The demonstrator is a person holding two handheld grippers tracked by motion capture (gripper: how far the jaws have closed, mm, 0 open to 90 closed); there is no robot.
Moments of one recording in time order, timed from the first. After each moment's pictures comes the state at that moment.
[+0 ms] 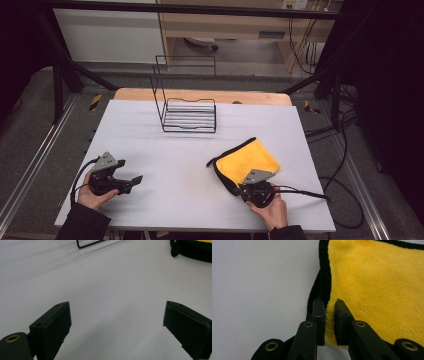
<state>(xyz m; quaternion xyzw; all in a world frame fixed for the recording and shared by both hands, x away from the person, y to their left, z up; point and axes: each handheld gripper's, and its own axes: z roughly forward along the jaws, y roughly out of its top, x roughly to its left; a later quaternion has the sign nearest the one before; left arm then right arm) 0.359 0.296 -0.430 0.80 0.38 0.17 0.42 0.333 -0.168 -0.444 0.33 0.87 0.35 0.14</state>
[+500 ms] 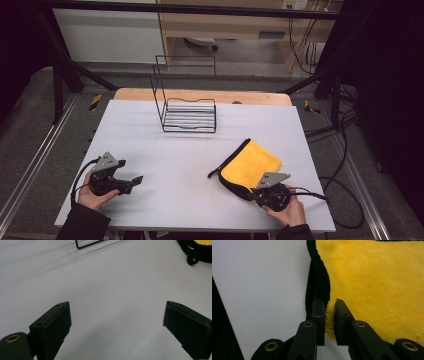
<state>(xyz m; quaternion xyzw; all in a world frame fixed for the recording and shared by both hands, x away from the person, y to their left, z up) 0.358 0.294 -0.429 0.81 0.38 0.17 0.42 0.321 -0.206 -0.431 0.29 0.89 0.33 0.12</state>
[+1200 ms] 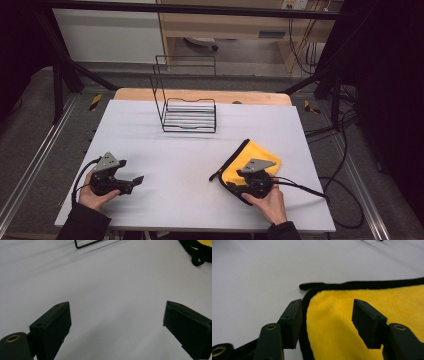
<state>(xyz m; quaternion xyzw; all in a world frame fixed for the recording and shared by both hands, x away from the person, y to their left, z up) 0.359 0.293 -0.429 0.81 0.38 0.17 0.42 0.352 -0.158 -0.424 0.34 0.85 0.39 0.13</state>
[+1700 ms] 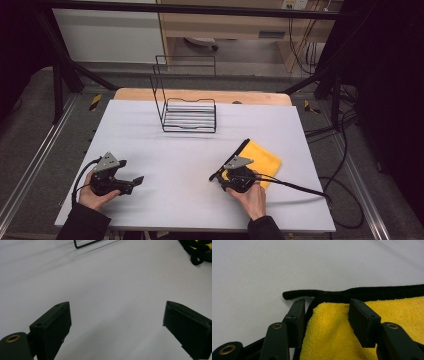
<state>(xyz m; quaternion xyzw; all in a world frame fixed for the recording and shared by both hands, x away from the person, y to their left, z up) 0.359 0.292 -0.430 0.81 0.38 0.17 0.42 0.373 -0.119 -0.450 0.36 0.85 0.34 0.18</state>
